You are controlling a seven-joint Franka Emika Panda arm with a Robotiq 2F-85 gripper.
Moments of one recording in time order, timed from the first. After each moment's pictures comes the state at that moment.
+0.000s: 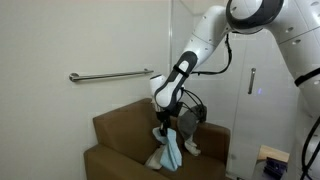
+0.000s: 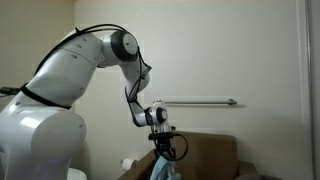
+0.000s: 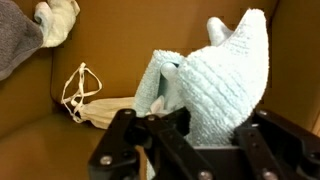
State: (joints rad) arm 0.13 0.46 -0.08 -2.12 -0.21 2.47 -0.14
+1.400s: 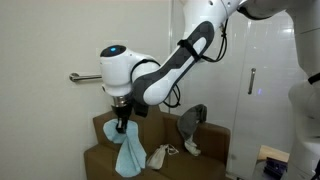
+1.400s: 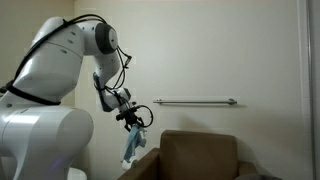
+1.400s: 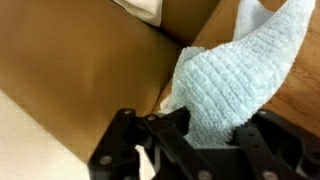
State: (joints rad) arm 0.41 0.30 0.11 -2.03 -0.72 2.38 0.36
